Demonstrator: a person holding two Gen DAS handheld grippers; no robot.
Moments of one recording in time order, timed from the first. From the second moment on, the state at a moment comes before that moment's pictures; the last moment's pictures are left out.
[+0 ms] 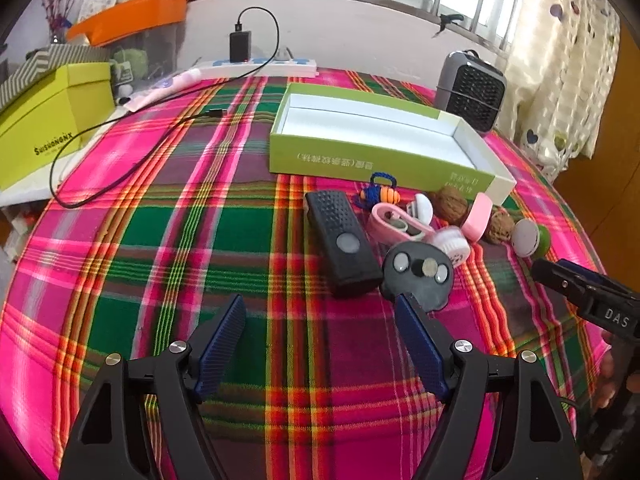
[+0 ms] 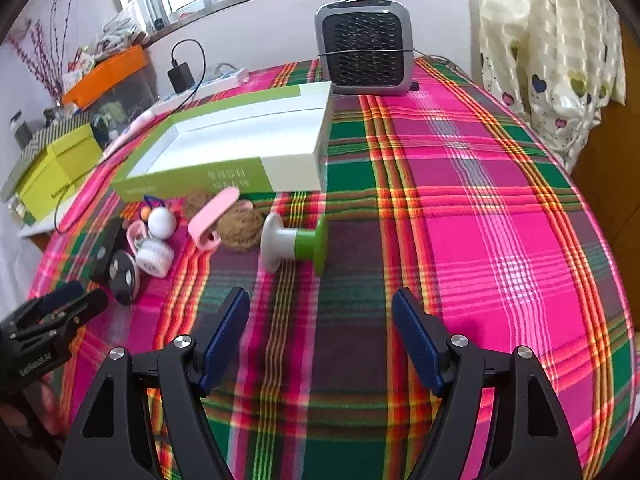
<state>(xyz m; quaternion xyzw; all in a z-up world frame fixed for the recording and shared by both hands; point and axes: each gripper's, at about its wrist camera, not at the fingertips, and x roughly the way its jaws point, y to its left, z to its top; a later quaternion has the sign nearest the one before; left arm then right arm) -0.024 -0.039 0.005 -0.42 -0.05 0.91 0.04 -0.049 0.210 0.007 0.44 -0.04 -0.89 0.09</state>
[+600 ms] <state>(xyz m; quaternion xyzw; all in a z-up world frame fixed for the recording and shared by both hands) -0.058 -0.047 0.013 -0.41 -0.06 0.91 0.03 -0.072 0.204 0.006 0.44 -0.02 -0.89 0.09</state>
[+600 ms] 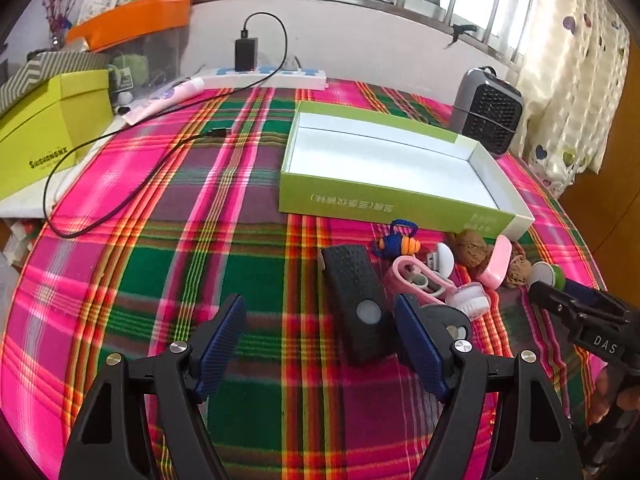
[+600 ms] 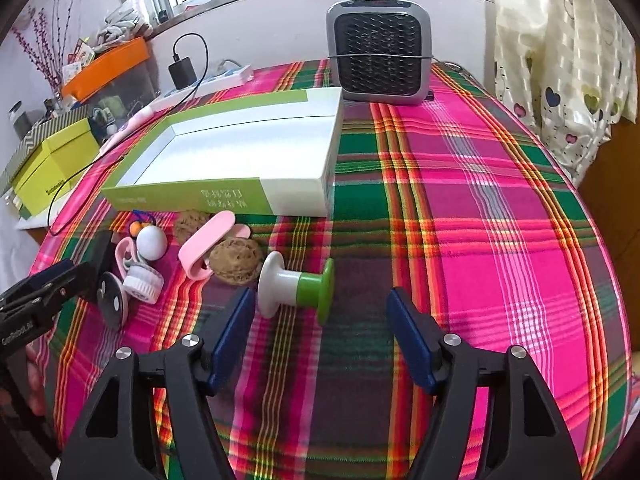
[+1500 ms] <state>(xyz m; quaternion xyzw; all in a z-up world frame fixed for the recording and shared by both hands) -0.068 -0.039 0.006 -0.43 -0.03 0.90 0.04 -0.076 0.198 0.007 0.43 0.00 -0.90 0.10</state>
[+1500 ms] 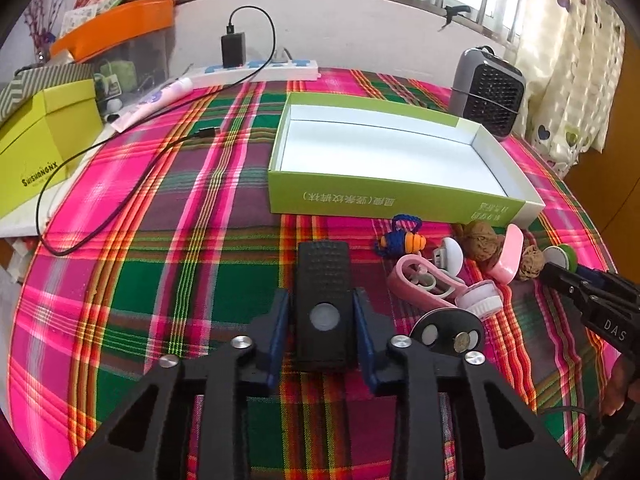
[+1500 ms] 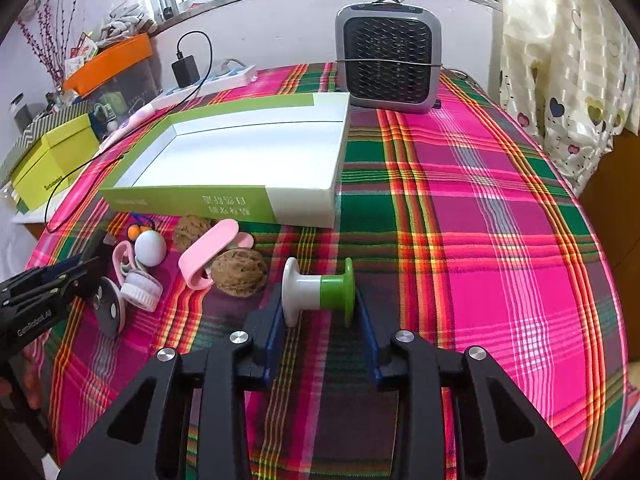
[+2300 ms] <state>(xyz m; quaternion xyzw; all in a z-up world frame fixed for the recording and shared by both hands) -0.073 -0.037 0.038 -0.40 -0.03 0.91 0.06 -0.078 0.188 0.033 0.41 0.01 -0.90 0.12</state>
